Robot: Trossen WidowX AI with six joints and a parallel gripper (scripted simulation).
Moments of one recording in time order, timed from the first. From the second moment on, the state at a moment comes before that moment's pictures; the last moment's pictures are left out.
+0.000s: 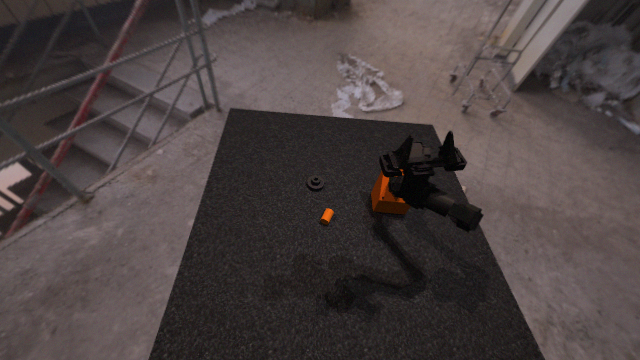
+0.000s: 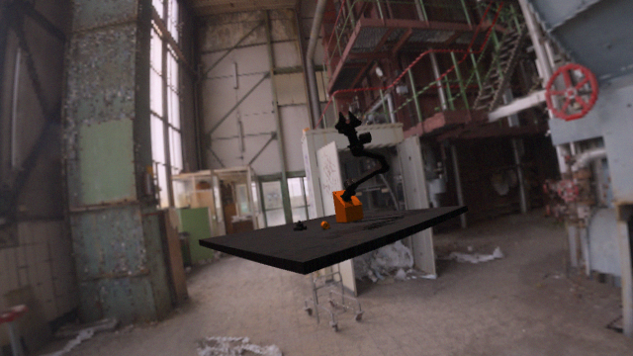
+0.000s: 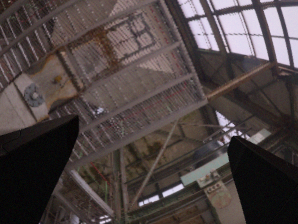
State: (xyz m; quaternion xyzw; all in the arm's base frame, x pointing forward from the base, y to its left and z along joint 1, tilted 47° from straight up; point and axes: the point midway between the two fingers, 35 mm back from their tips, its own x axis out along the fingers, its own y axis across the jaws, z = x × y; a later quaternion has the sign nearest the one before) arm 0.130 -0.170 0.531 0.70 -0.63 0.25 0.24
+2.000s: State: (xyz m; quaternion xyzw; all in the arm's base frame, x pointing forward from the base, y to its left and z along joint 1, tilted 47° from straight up) arm 0.296 0.099 0.018 0.73 0.55 -0.38 0.11
